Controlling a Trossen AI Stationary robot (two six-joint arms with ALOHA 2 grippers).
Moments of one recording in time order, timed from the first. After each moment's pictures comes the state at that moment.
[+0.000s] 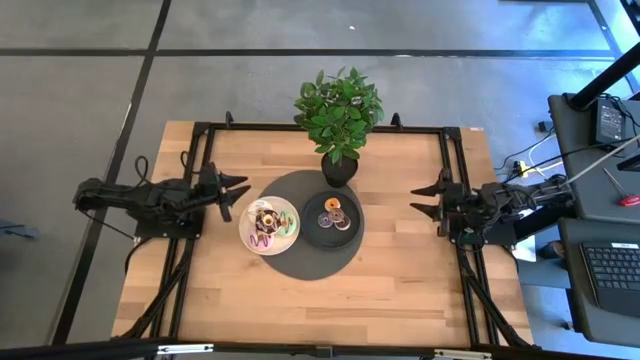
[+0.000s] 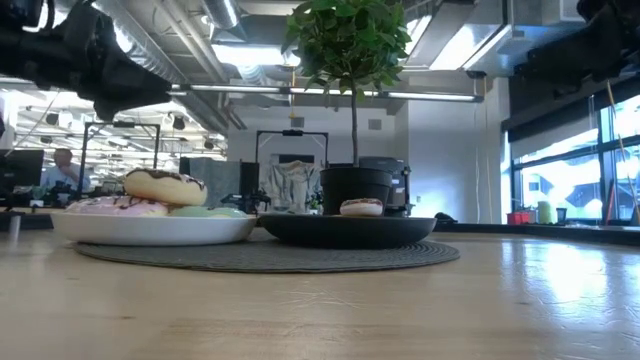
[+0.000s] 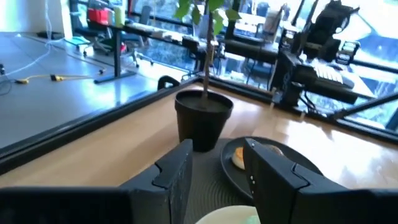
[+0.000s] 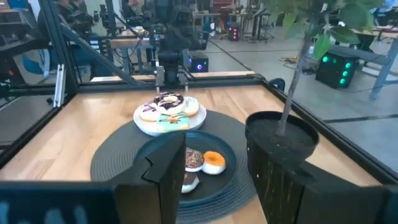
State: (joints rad) left arm -0.09 0.10 0.14 -0.13 -0.53 -0.25; right arm 0.29 0.07 0.26 -0.27 0.43 0.05
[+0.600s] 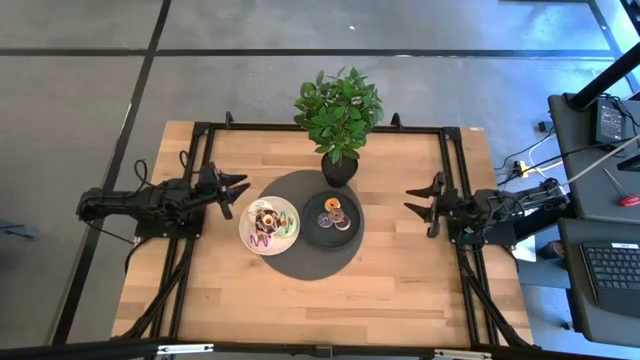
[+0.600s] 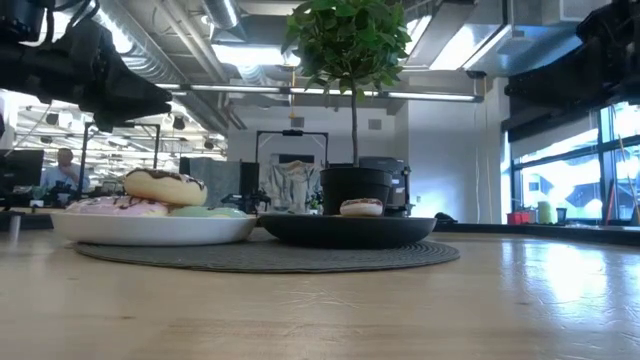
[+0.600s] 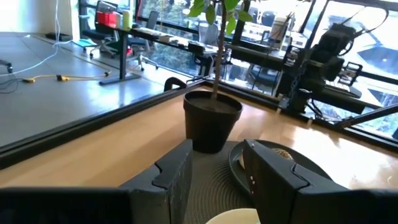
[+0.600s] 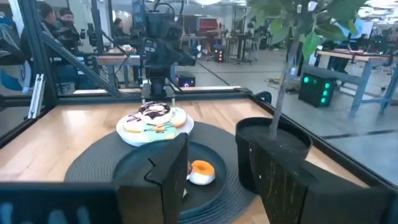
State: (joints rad) left arm 0.00 0.00 0.07 -0.13 -0.47 -0.26; right arm 0.29 0.00 0.06 -0.05 0.50 -0.03
